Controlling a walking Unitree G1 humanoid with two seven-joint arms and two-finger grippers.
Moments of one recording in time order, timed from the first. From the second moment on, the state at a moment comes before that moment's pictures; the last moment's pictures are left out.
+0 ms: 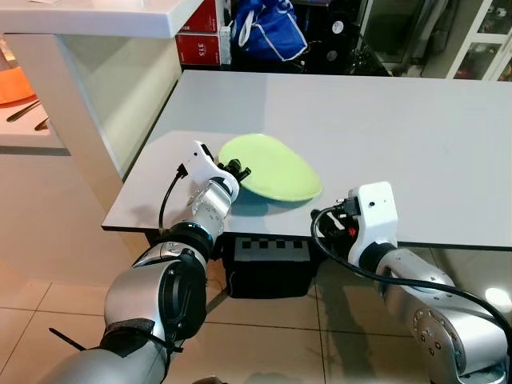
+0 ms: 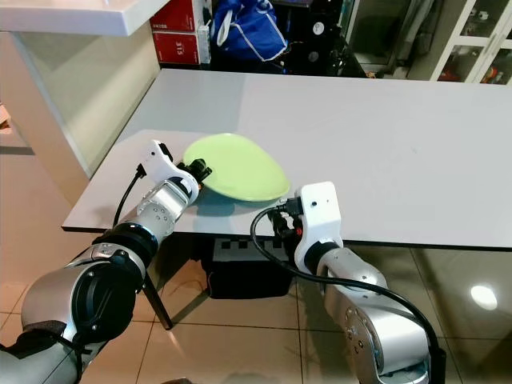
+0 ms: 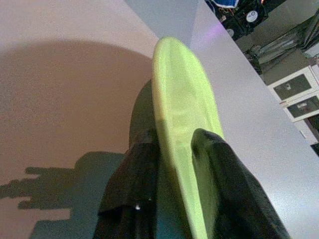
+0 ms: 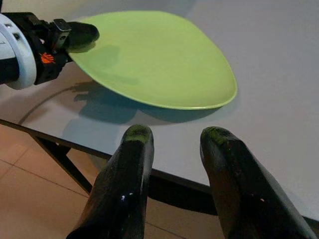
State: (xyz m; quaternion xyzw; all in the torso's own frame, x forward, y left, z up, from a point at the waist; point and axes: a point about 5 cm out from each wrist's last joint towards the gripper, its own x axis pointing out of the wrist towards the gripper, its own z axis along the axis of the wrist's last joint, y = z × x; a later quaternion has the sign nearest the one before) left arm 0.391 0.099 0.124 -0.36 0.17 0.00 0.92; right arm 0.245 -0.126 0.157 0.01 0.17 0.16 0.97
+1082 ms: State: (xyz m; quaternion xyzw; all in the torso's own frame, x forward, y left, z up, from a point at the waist) left arm 0.393 0.112 0.126 -0.12 0.17 0.03 0.98; right arm 0.246 -0.123 0.158 0.02 0.16 0.16 0.97
